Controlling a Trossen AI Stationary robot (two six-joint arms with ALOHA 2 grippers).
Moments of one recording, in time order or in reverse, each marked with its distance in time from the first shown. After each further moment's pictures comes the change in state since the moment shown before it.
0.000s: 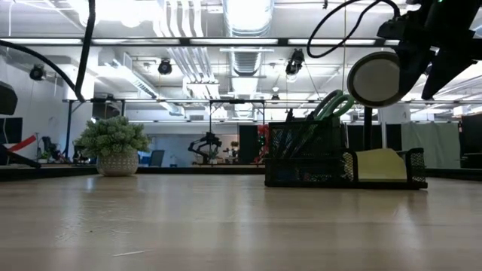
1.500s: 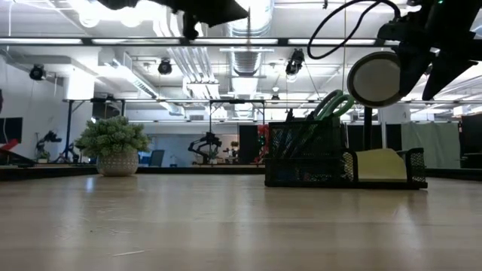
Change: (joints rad) left arm 0.764 -0.332 -0.080 1.399 -0.756 2.380; right arm 0.000 0.000 -0.008 0.000 0.003 0.012
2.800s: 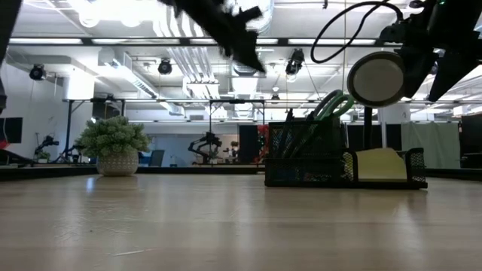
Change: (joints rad) left arm 0.236 0.270 0.512 -0.872 0.347 0.367; right arm 0.000 0.000 -0.001 -0.024 -0.034 0.053
